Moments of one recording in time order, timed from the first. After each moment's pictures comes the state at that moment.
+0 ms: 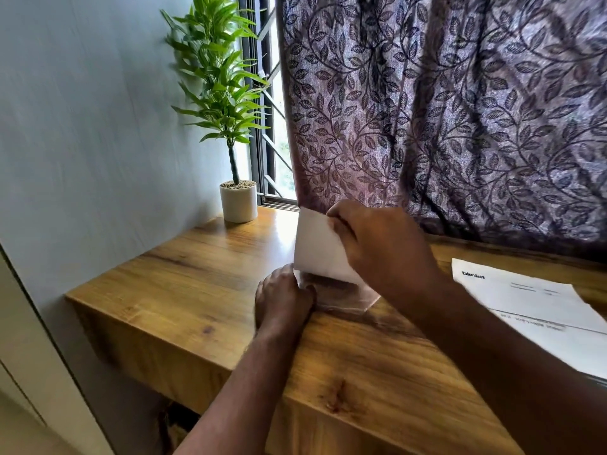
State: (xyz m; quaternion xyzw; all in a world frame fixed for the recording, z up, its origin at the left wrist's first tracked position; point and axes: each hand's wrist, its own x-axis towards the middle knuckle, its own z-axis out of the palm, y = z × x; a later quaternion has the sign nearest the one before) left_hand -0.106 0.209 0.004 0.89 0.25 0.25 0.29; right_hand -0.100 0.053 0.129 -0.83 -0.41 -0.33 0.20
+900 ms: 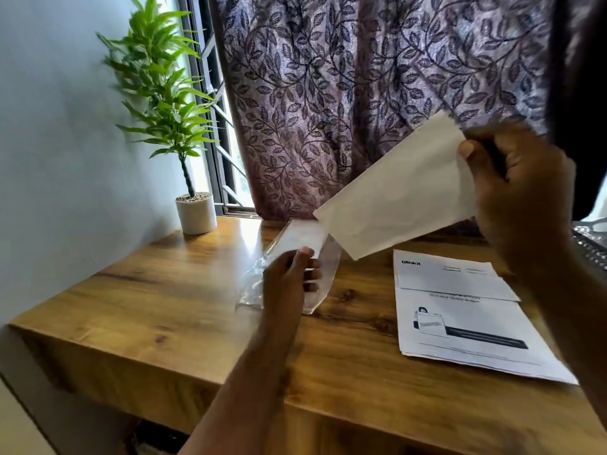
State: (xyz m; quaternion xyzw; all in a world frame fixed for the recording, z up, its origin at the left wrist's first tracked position) left_hand -0.116 0.108 0.049 0.62 0.08 0.28 0.72; right_hand -0.088 -0.131 0.181 -0.72 -0.25 -0.52 0.38
